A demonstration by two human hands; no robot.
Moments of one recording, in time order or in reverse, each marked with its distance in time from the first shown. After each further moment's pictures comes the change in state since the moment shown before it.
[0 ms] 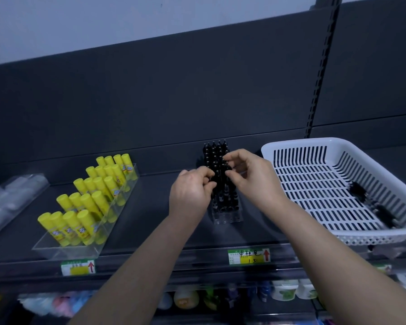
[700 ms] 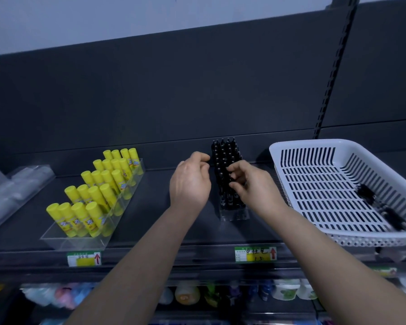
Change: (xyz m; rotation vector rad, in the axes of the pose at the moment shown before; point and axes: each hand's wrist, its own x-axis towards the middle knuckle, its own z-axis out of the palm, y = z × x) left_hand 0.005 -0.004 -0.017 -0.099 0.114 -0.136; right_hand -0.009 0.013 0.028 -0.115 -0.118 -0.005
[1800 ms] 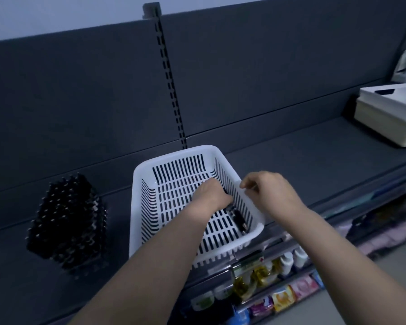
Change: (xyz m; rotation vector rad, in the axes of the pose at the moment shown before) left_hand -0.009 0.252 0.273 0.192 -0.826 0.007; right_hand -0.075 0.207 -0.246 -0.393 0.026 0.439
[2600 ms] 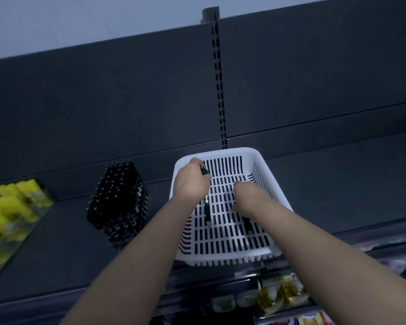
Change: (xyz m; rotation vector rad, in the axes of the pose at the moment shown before) left_hand -0.027 -0.077 -0.072 -0.244 0.424 -0.101; right_hand 0.050 -0.079 0.063 -0.195 -0.395 -0.066
